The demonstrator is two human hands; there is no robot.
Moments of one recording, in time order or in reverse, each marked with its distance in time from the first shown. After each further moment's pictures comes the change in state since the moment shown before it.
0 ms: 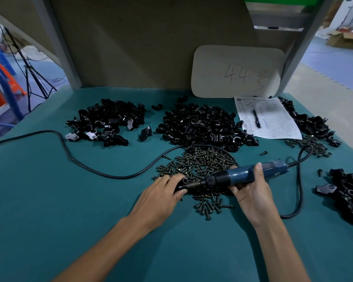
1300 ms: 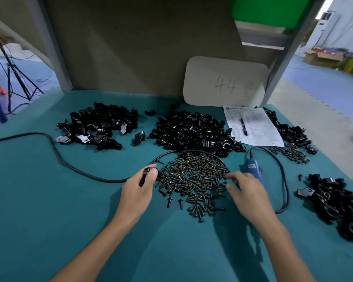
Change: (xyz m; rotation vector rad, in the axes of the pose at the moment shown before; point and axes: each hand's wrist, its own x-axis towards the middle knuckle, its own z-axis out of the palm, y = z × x) left_hand 0.004 -0.021 -0.010 -0.820 0.336 -0.365; right_hand -0.016 -0.028 -0.008 -1.808 -0.041 -0.498
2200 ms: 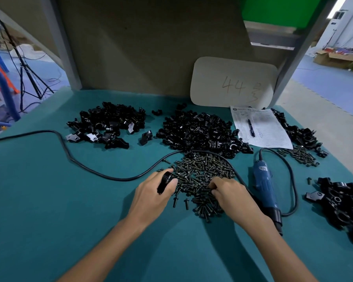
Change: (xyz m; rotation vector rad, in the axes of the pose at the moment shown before) left_hand -0.011 0.006 0.007 0.321 -0.044 0.227; right_hand 0.008 -0.037 0.020 -0.208 -0.172 -0.302
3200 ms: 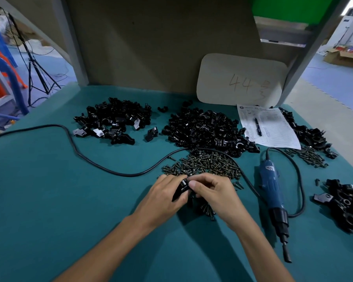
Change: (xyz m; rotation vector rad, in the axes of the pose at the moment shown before) left_hand -0.009 0.005 0.003 0.196 -0.140 0.293; right_hand -0.004 -0.051 0.002 1.128 0.032 0.030
